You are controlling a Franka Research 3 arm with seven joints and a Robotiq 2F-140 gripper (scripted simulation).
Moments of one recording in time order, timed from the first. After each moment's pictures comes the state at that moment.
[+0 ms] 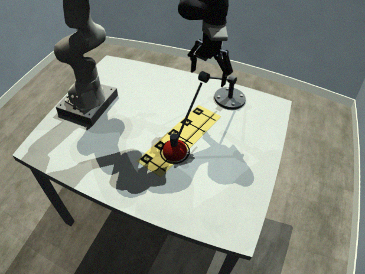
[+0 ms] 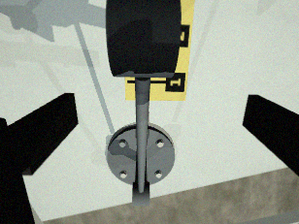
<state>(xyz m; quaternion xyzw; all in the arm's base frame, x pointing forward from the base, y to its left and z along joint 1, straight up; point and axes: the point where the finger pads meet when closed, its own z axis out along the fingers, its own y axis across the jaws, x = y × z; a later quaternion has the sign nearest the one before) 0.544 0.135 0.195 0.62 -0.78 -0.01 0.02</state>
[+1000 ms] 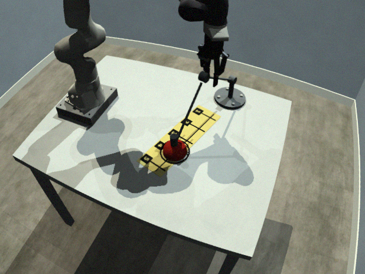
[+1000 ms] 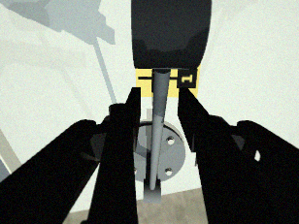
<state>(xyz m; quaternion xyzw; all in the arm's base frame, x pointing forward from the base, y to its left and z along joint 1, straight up) 0.558 0.137 0.191 0.62 -0.79 0.00 0.00</state>
